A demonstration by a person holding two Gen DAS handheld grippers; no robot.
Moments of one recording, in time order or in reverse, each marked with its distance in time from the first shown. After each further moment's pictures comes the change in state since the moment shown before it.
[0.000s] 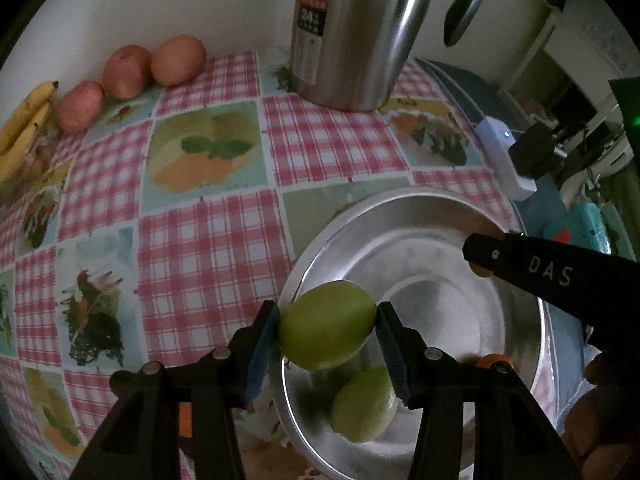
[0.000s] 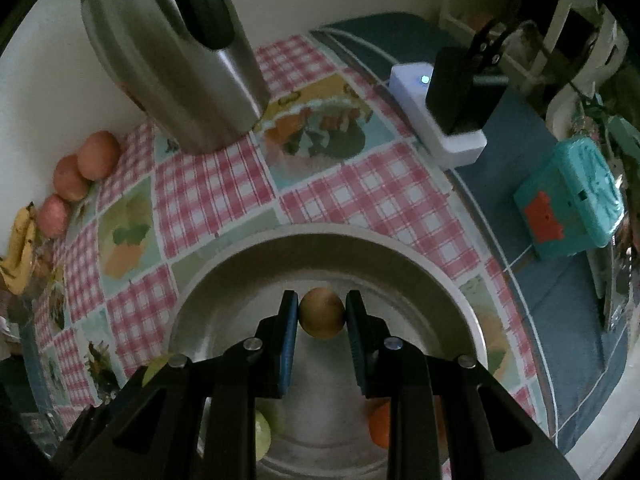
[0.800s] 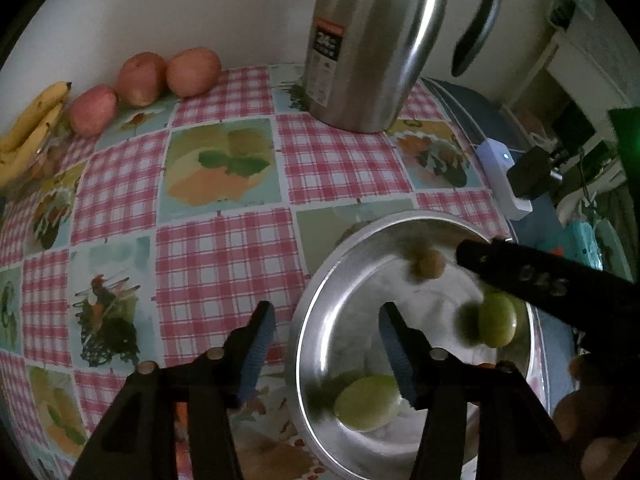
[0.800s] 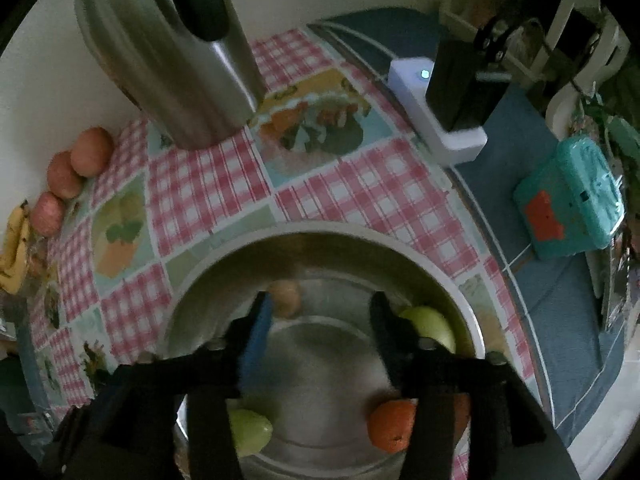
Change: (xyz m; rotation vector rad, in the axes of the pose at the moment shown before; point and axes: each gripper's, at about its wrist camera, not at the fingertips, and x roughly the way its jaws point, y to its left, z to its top) left arm -0.017 0.014 0.005 -0.036 -0.030 -0.004; right arm -0.001 0.002 0.003 -0.005 0.003 -0.017
